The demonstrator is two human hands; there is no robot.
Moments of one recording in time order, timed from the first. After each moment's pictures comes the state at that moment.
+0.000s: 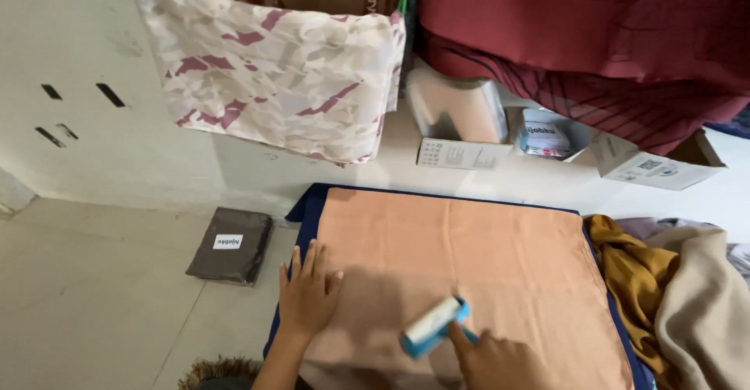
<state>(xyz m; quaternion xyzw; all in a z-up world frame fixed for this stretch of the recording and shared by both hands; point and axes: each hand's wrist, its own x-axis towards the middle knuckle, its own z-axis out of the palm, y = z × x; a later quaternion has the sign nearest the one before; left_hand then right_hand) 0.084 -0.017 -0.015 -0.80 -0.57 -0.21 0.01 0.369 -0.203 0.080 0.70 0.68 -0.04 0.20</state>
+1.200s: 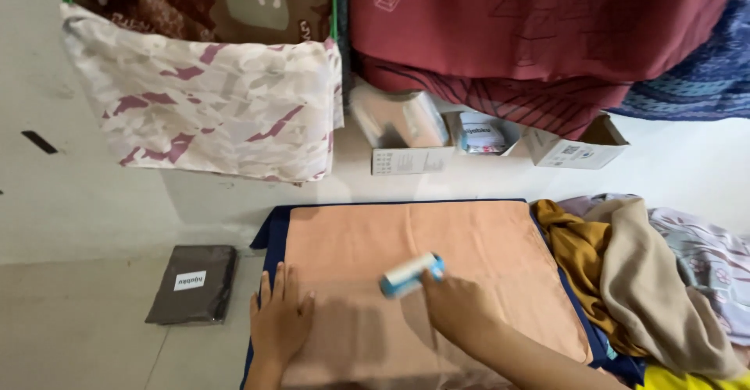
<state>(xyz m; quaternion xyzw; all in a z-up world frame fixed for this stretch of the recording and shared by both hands) 0.082 -0.013 -0.031 -0.79 -0.57 -0.22 0.07 0.382 -0.145 0.096 0.73 0.68 0.03 0.07</state>
